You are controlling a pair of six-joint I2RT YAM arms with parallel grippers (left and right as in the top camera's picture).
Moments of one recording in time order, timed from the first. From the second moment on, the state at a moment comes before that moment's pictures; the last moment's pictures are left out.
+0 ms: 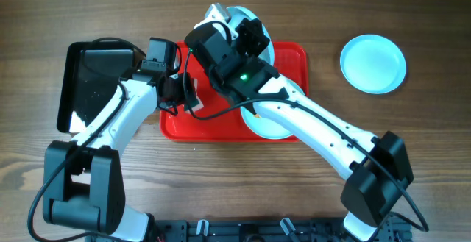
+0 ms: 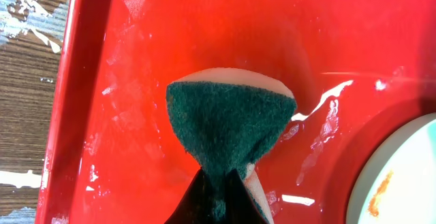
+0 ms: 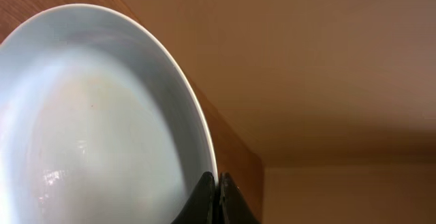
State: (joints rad) left arm -0.20 1.69 1.07 -0.61 0.15 -0.50; right arm 0.81 1.87 1.63 -0.52 1.07 -0.49
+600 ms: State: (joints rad) left arm -0.20 1.69 1.06 -0.60 0.15 -0.50; right arm 0.83 1.87 1.62 -0.55 1.08 -0.43
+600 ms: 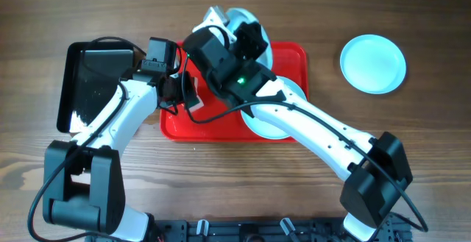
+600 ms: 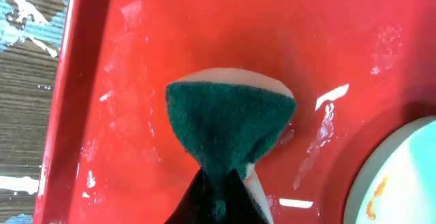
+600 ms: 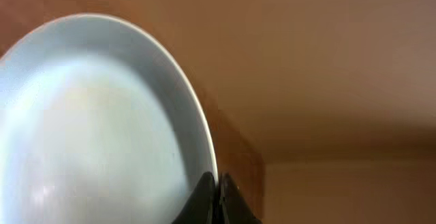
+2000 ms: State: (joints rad) left arm -0.20 1.69 1.06 -0.59 0.15 -0.50; right arm -0.47 1.64 1.05 -0.34 0.00 0.46
